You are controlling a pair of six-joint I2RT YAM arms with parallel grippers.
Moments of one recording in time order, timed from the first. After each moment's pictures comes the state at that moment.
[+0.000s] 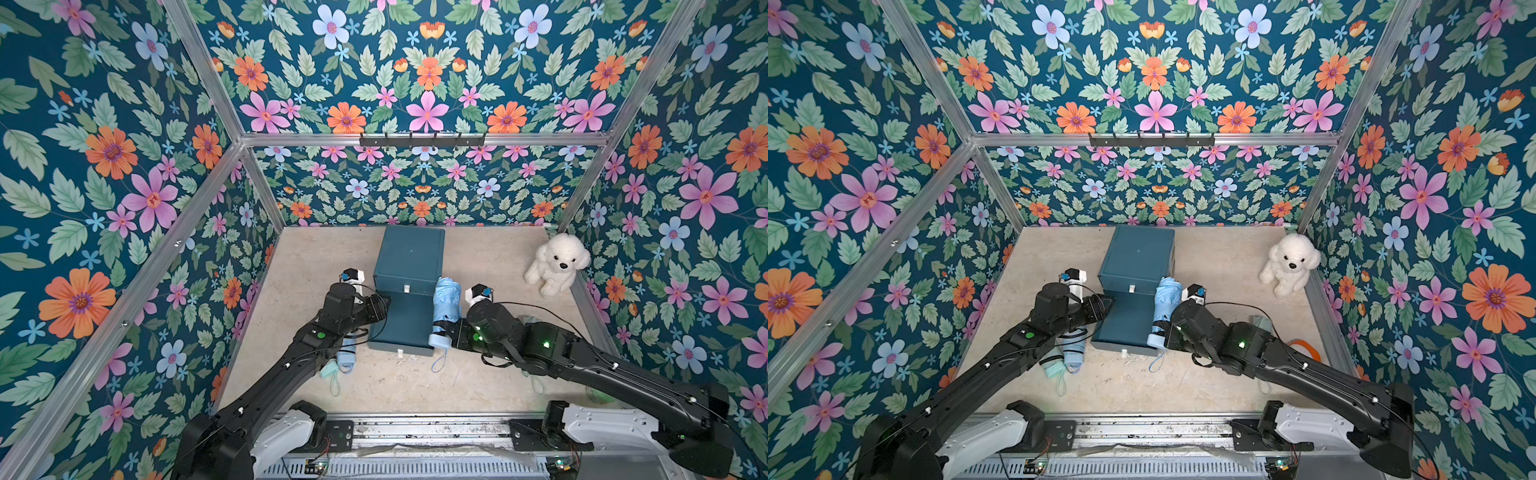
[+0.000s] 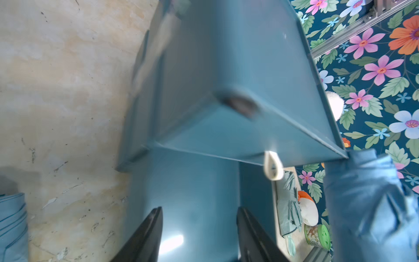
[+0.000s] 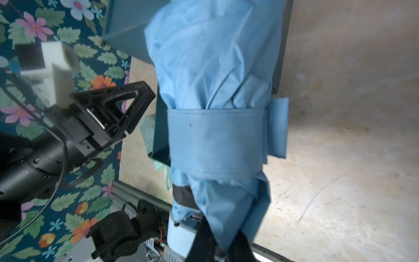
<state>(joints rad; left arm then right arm) -0.49 1.04 0.64 -0.12 0.20 -0.68 1.09 1.13 1.02 -0.65 0.12 1.06</state>
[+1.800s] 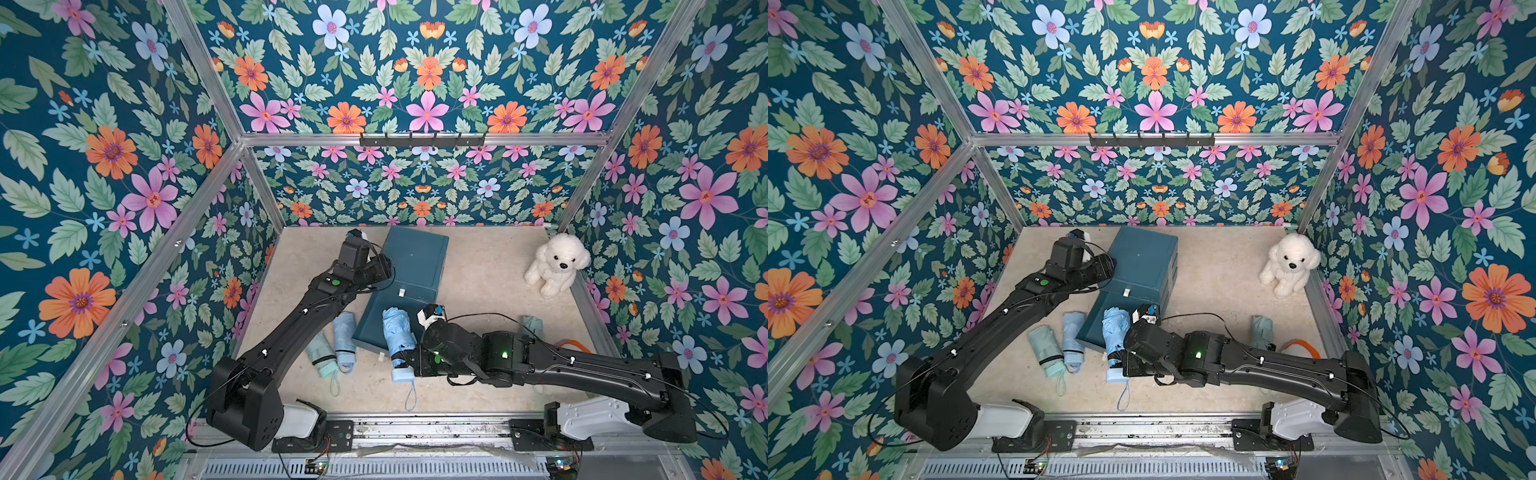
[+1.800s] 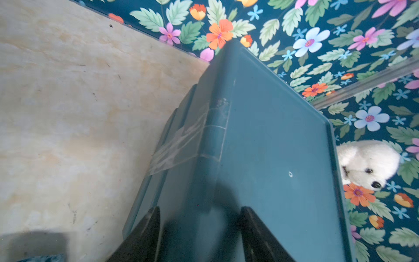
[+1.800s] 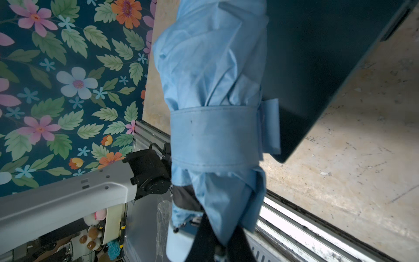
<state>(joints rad) -0.49 1.38 1.13 -0.36 0.03 -0.64 1.31 1.33 1.17 -0.63 0.08 1.13</state>
